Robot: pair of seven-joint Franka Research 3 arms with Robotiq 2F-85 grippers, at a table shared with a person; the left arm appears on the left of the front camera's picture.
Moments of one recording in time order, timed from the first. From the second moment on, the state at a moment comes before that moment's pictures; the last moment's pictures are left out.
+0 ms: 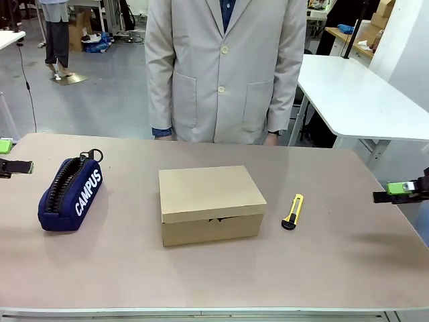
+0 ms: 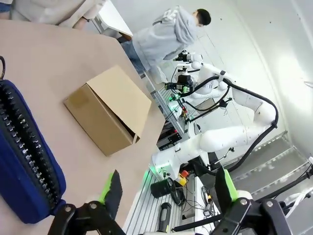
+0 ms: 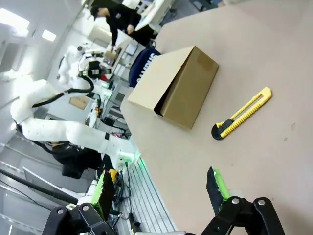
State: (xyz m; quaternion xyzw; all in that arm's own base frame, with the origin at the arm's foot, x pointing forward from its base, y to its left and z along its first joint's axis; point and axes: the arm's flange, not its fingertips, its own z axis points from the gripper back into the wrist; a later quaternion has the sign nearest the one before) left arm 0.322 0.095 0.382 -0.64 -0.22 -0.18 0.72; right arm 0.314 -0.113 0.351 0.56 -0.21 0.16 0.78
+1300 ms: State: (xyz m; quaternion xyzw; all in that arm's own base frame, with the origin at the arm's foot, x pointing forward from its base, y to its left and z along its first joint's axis) left arm 0.322 0.095 0.381 -0.63 -0.22 -0.17 0.72; right arm 0.314 -0.114 0.351 0.56 -0.21 0.16 0.78
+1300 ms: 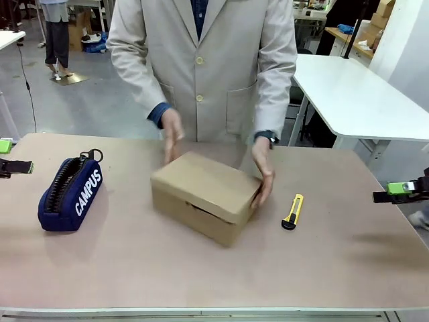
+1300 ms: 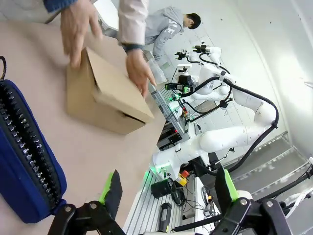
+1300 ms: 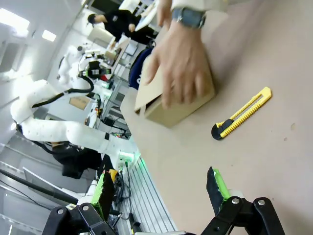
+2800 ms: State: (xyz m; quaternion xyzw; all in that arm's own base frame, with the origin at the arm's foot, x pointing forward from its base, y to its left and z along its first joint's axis) left arm 0.322 0.095 0.381 -0.63 -0.22 -0.17 0.72; right arm 0.314 -0.114 0.351 0.56 -0.21 0.16 0.78
